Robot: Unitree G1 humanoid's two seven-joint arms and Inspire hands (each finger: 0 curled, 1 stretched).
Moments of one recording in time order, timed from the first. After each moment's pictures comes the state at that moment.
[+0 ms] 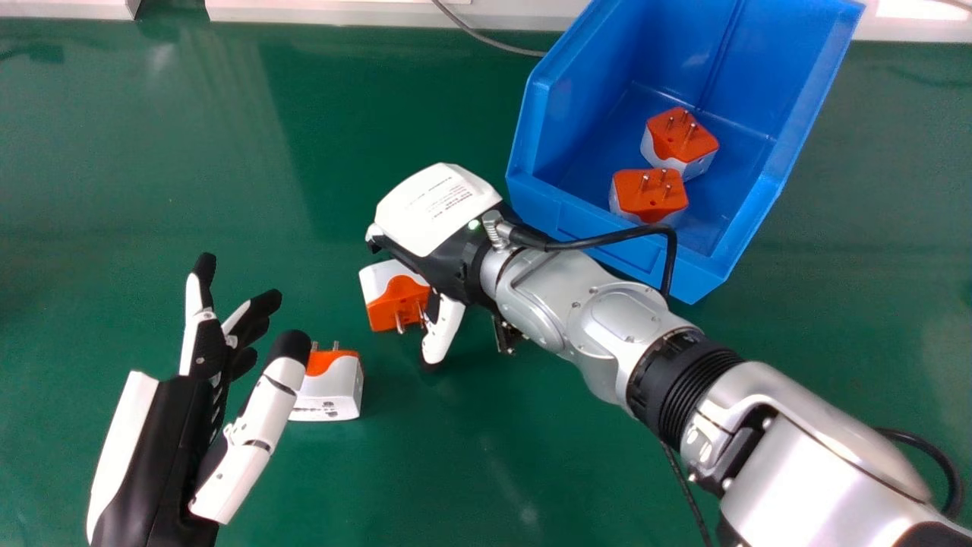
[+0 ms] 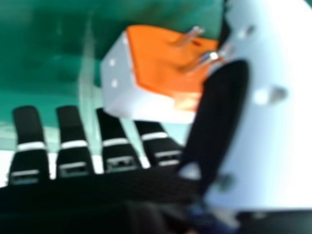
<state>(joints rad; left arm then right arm) 0.68 0.14 0.10 -0.60 0.12 -0.06 -0.13 -1.01 0.05 0.82 1.10 -0.99 -0.05 0.01</state>
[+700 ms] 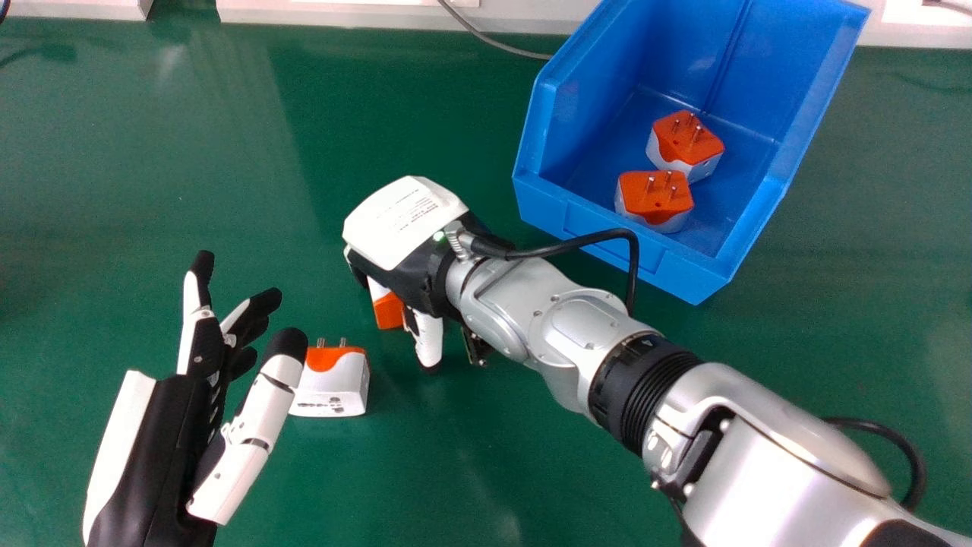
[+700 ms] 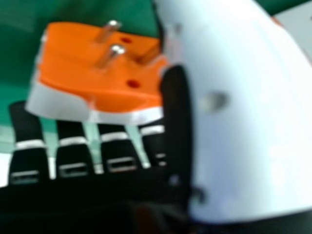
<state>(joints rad) 0.70 0.13 0.10 -0.65 0.12 -0.03 -0.13 -1.06 0.13 0.87 1.19 -0.99 -0.05 0.02</state>
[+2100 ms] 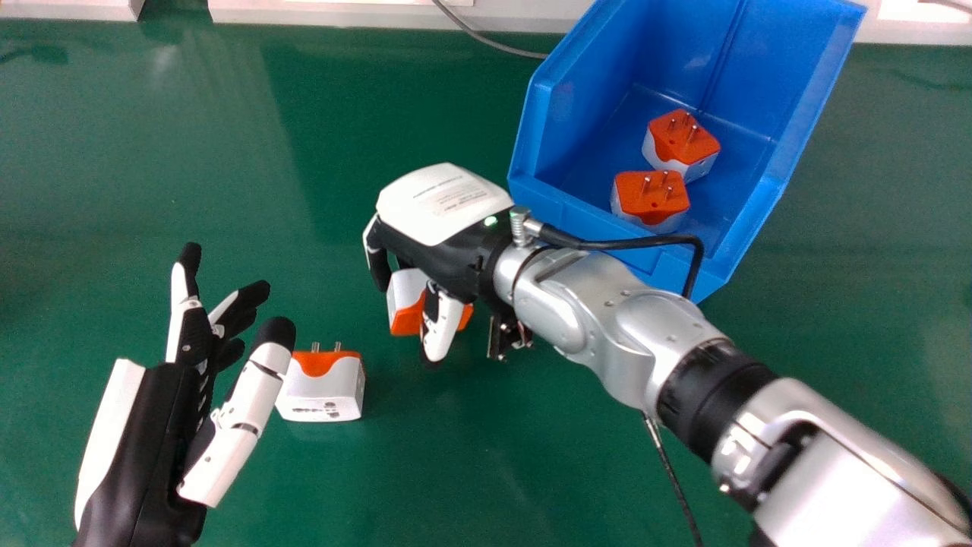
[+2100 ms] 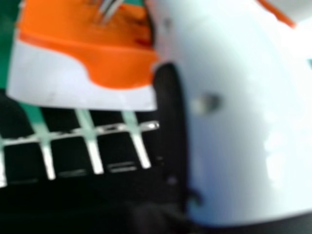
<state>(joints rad) 0.61 0.15 0.15 -0.57 0.11 -0.01 -0.13 -0.88 -0.06 0.69 0.83 -0.81 -0.14 0.05</state>
